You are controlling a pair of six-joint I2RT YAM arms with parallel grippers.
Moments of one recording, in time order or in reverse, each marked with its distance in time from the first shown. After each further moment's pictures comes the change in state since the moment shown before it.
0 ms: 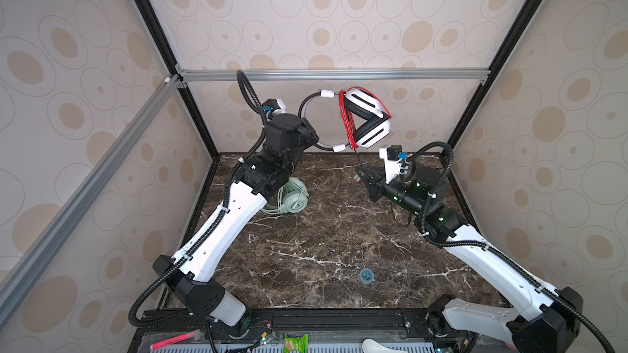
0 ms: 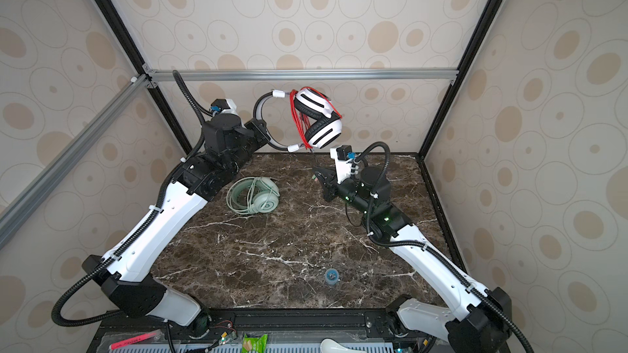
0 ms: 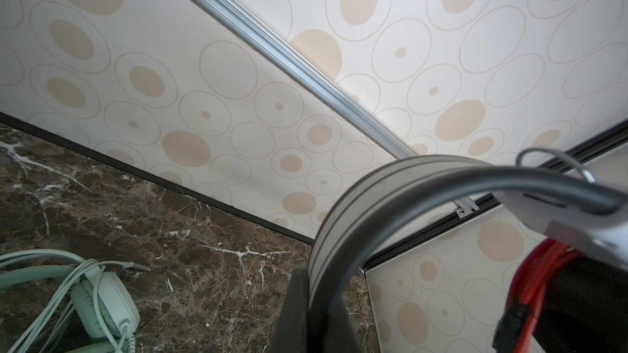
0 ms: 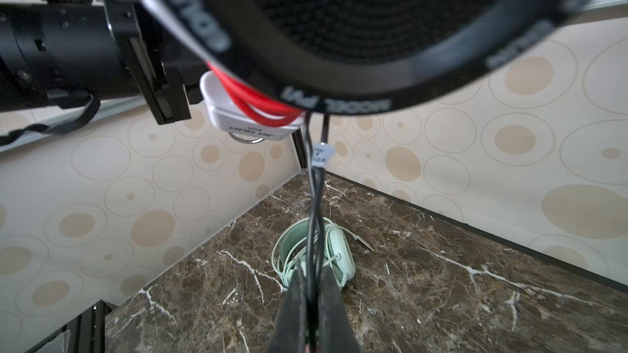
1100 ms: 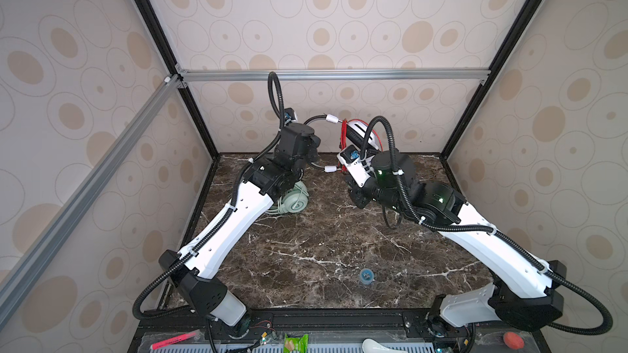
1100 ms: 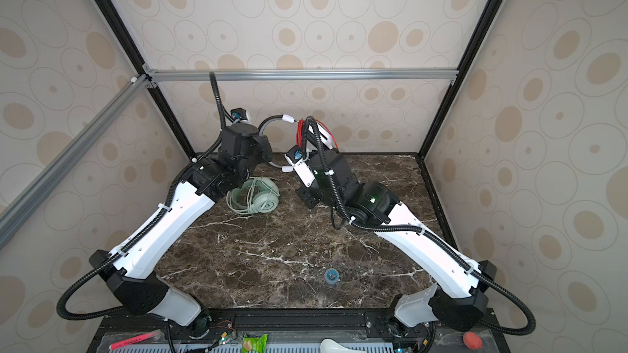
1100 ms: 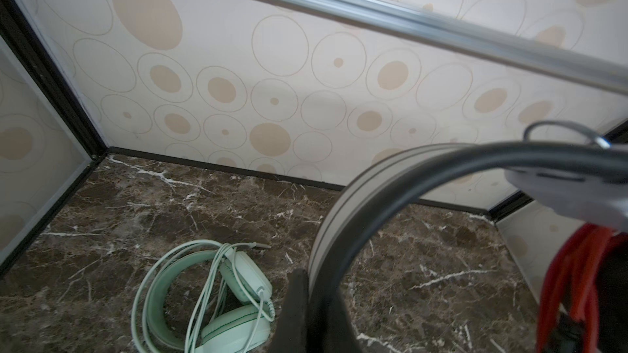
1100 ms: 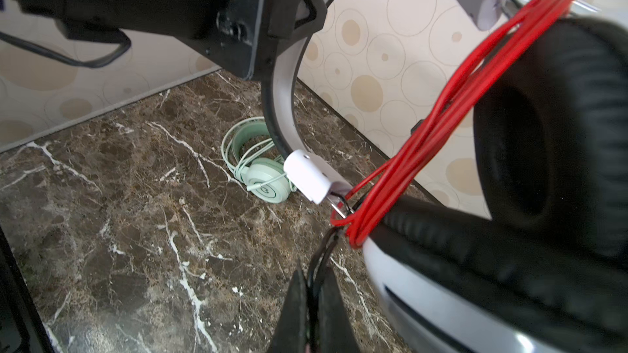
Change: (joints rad) left arm -0.061 0.041 -0.013 -0.201 -0.160 0.344; right arm 0.313 0.254 0.655 -0.869 0.489 -0.290
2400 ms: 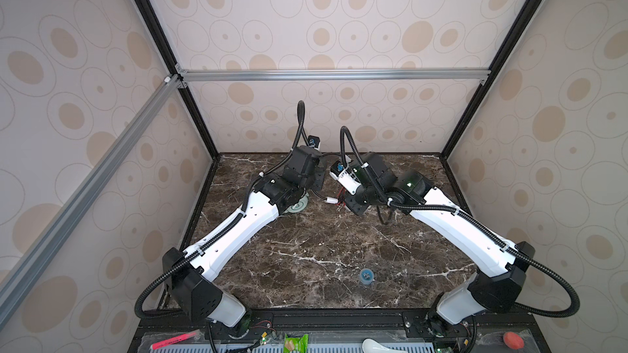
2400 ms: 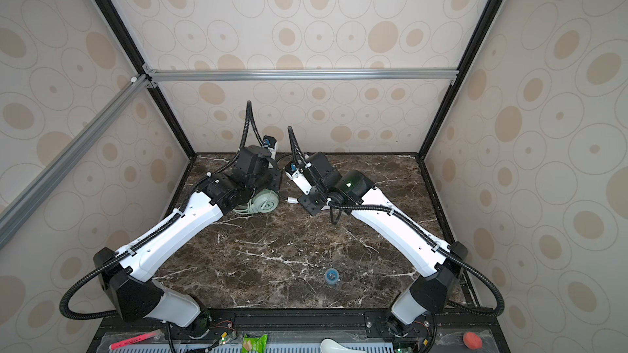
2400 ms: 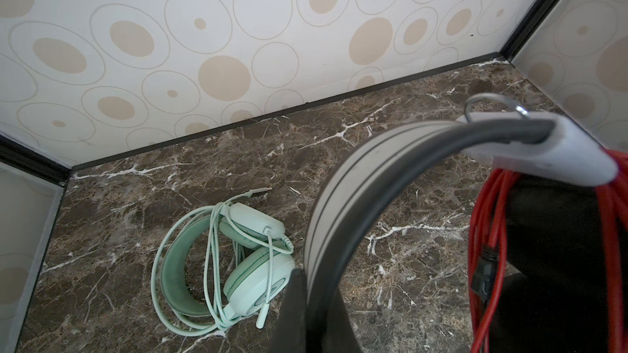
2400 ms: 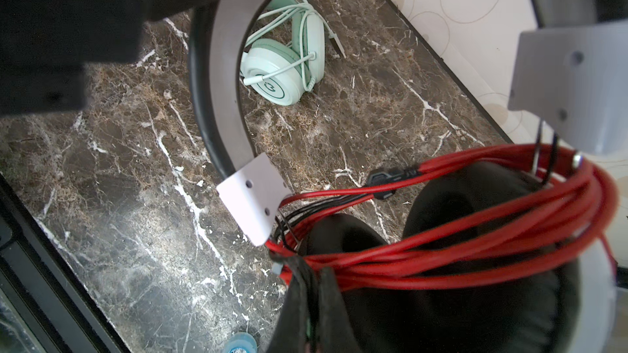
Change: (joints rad) left arm -0.029 -0.064 -0.256 0.031 0.212 0.286; right arm -0.105 0.152 -0.001 -0.209 -0.136 -0.027
